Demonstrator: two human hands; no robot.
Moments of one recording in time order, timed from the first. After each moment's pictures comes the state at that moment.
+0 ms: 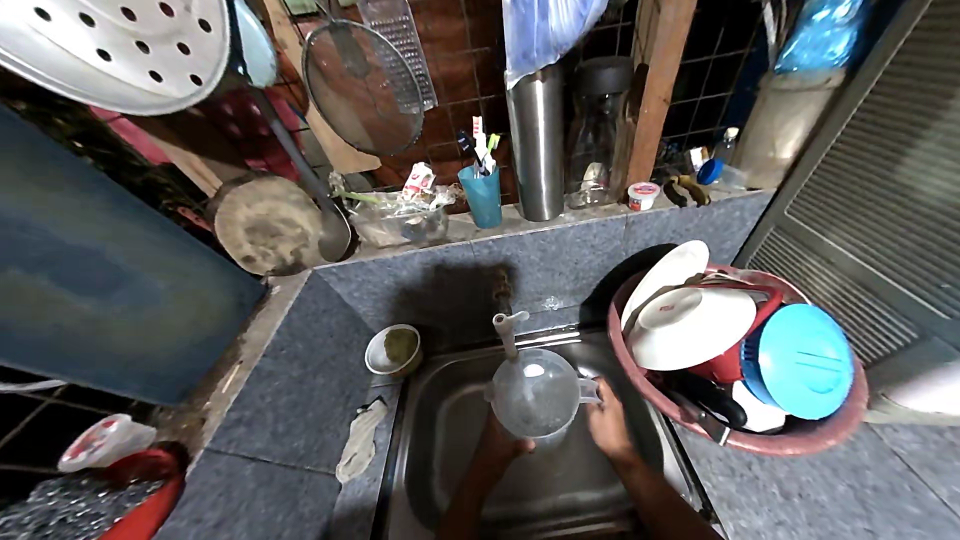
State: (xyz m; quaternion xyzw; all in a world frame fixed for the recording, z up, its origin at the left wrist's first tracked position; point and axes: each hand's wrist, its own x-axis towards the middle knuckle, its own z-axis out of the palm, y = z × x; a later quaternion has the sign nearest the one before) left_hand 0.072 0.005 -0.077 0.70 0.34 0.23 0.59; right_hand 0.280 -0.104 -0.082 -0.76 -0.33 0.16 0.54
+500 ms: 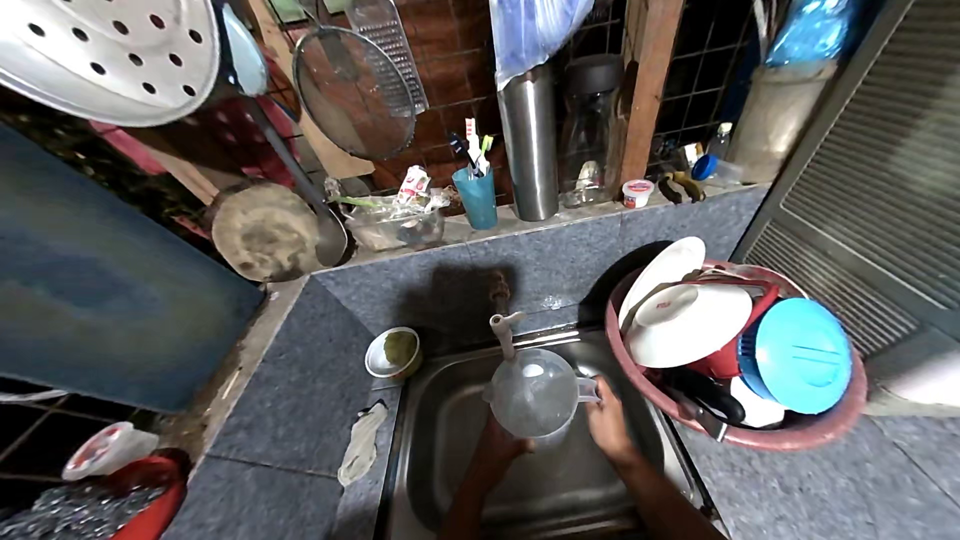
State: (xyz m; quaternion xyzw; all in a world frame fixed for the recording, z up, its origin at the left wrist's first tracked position) left_hand 0.072 0.002 -0.071 0.69 0.35 0.22 0.60; right_hand 0.280 -0.105 -0.078 -0.76 -0.33 0.17 0.54
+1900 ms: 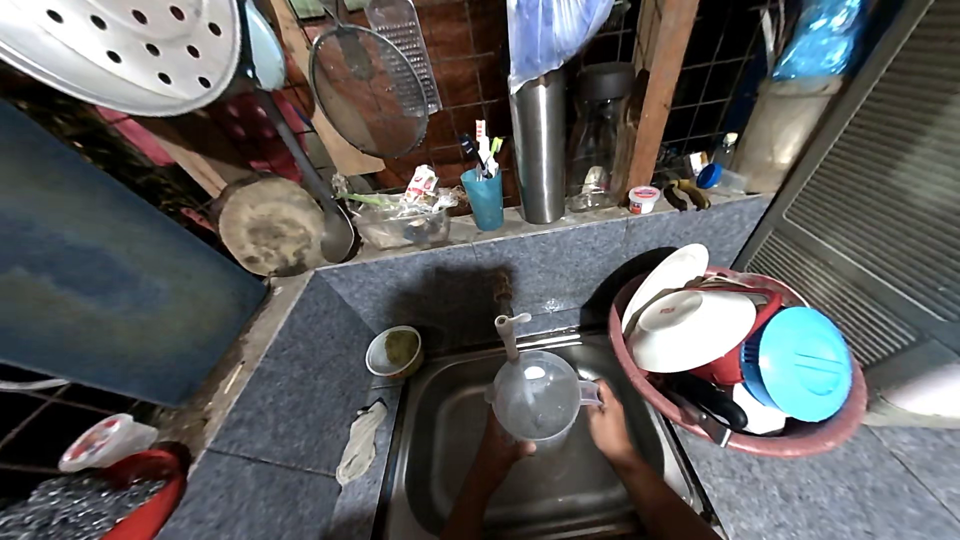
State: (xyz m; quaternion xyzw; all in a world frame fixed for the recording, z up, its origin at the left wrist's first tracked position) left_hand 0.073 0.000 -0.077 0.67 0.33 0.26 0.62; right_hand 0.279 -0.103 -0.082 -0.75 -0.34 0.14 0.55
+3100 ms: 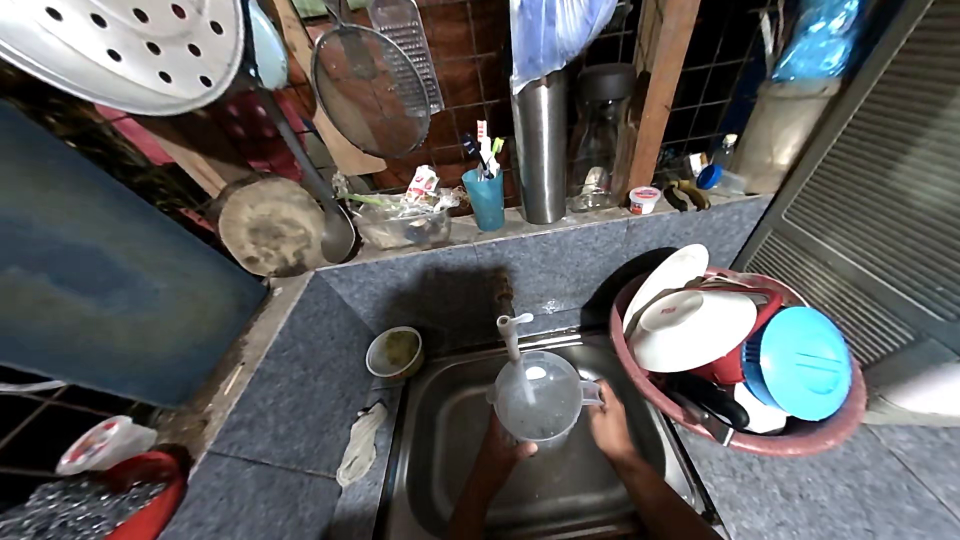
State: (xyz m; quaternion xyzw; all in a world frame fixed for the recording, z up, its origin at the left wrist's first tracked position) left_hand 0.072 0.001 -0.080 0.66 0.33 0.26 0.62; right_hand 0.279 -0.102 -0.081 -0.77 -0.33 0.15 0.53
